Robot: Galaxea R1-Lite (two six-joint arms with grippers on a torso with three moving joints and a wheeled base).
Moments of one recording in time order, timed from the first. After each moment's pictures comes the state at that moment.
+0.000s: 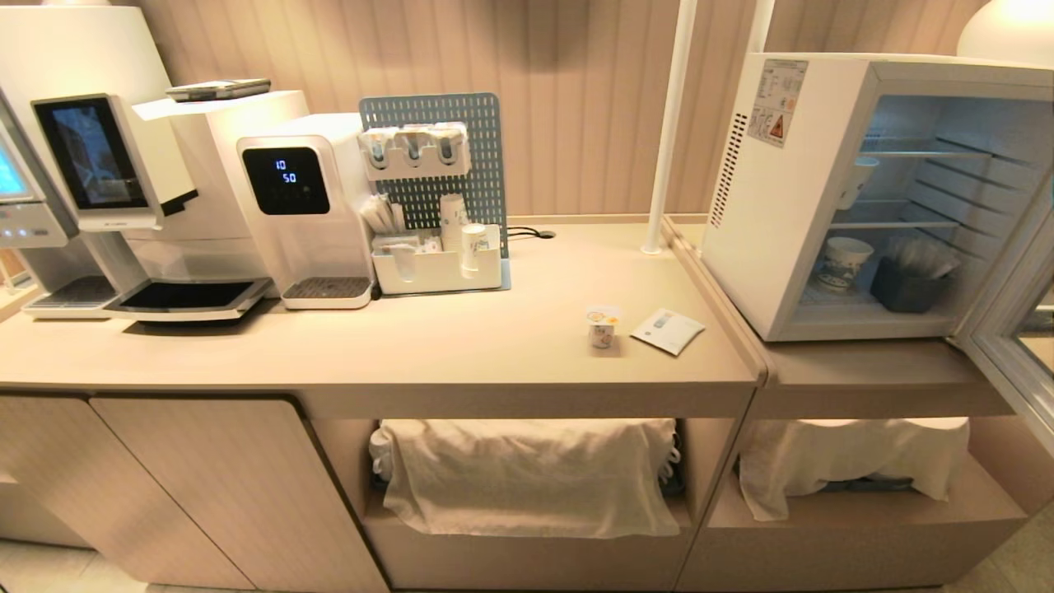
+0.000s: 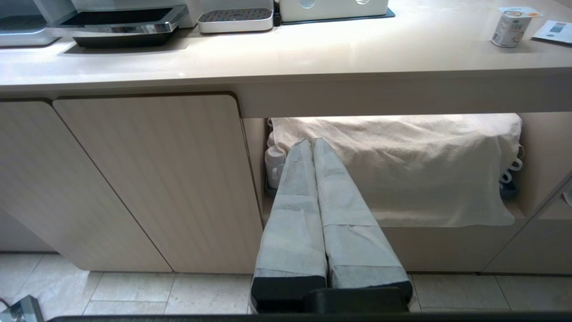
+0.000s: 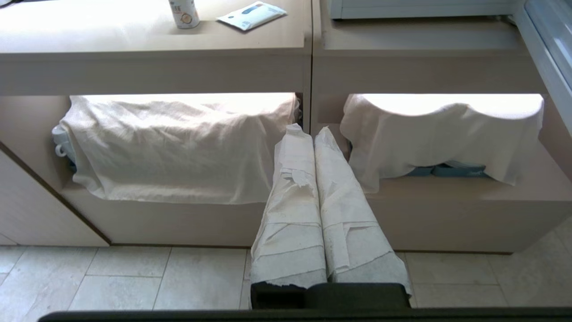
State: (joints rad) left arm 0.00 0.00 0.00 0.01 0.01 0.03; right arm 0.00 0.00 -0.05 0.15 0.01 -0.02
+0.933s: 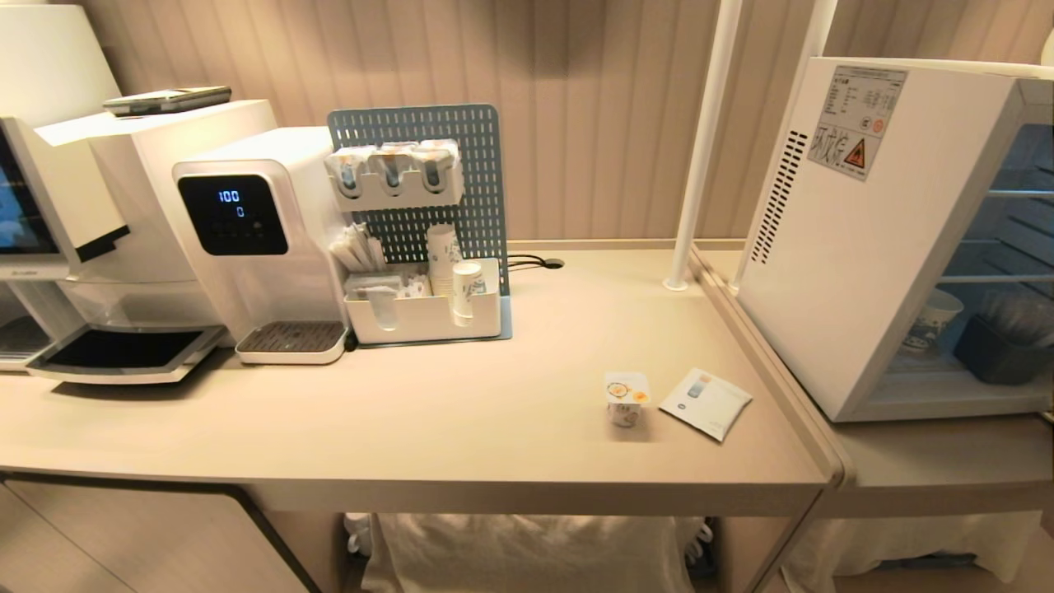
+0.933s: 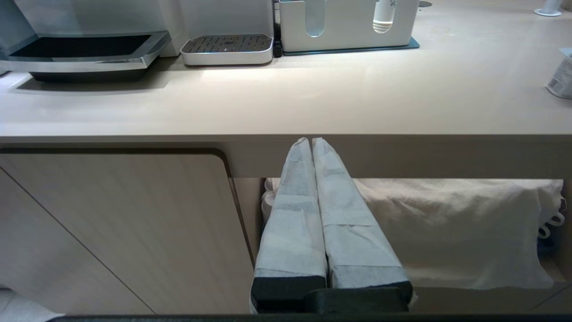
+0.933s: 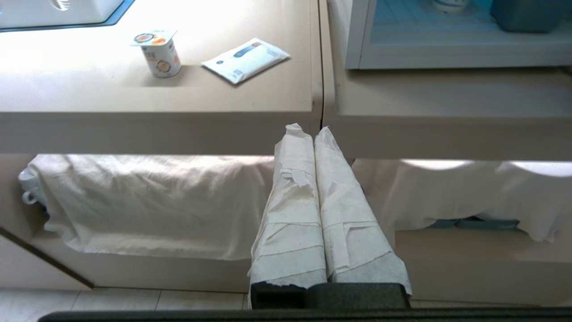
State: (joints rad) left arm 0.00 0.00 0.00 0.01 0.01 0.02; right arm 0.00 0.00 -0.05 0.15 0.00 -0.02
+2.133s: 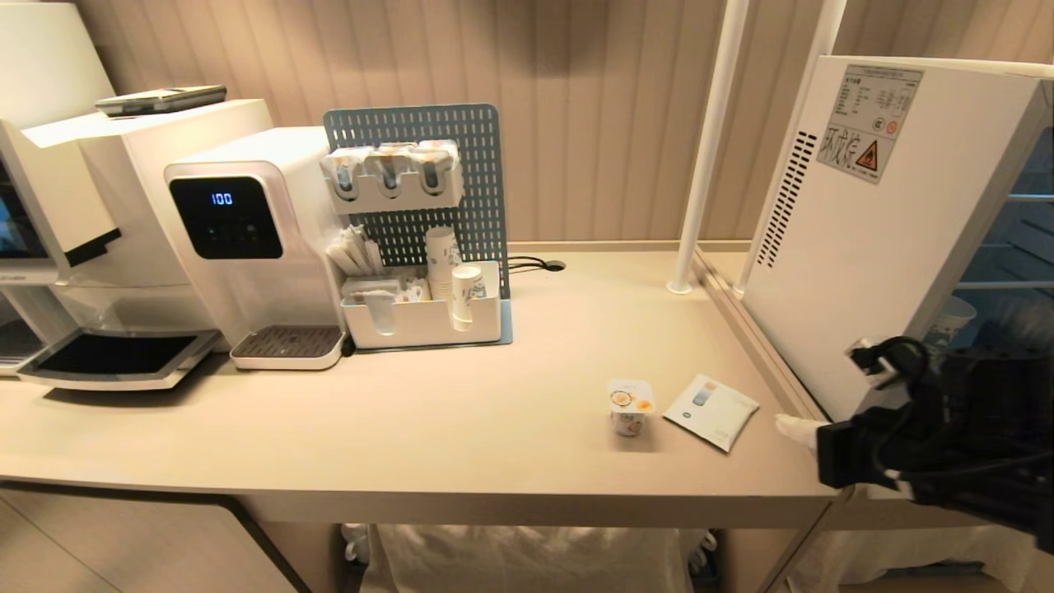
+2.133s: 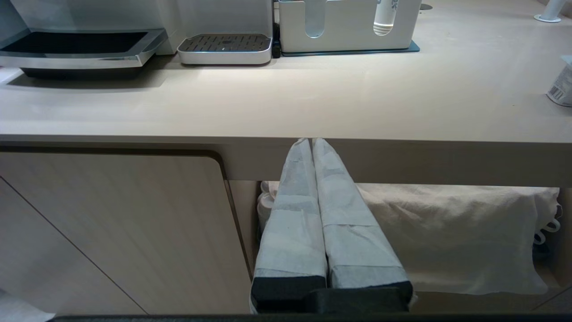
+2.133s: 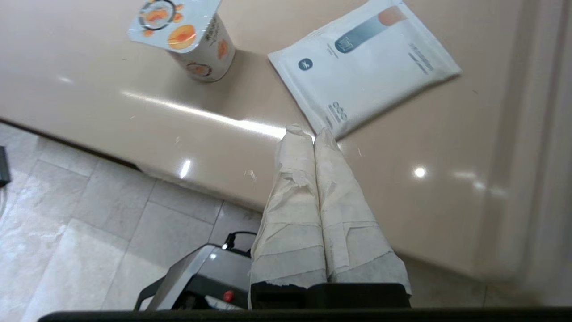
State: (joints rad) left arm 0.00 0.00 0.00 0.01 0.01 0.00; right arm 0.15 1.73 -0.39 -0.81 0.20 0.01
